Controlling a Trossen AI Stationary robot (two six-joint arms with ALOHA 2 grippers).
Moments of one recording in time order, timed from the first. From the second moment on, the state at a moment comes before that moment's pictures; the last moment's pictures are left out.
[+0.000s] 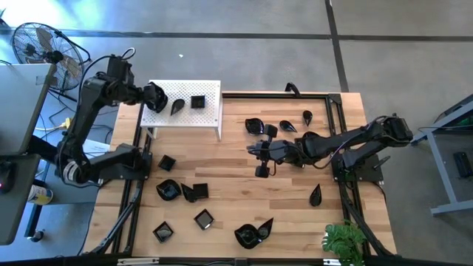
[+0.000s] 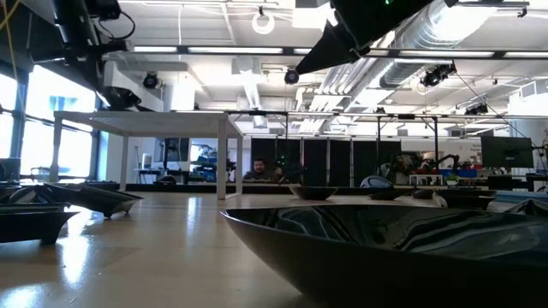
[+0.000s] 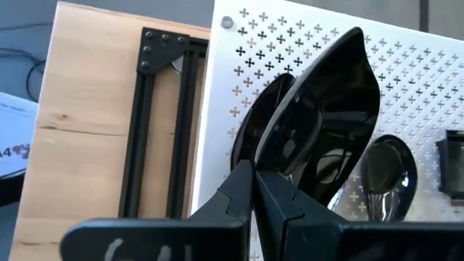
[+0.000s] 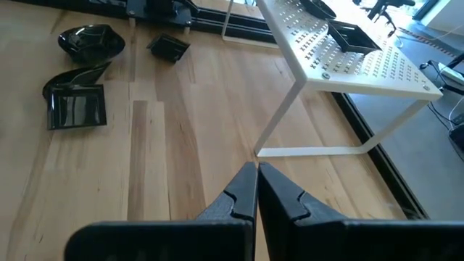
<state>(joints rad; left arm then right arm) 1.30 0.96 1.15 -1.20 0.01 -0.40 0.13 1.45 0.95 -0.02 0.43 -0.05</state>
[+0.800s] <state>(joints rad) 1.30 0.96 1.05 -1.15 0.02 -0.48 0.13 1.45 0.90 0.08 0.40 -0.11</state>
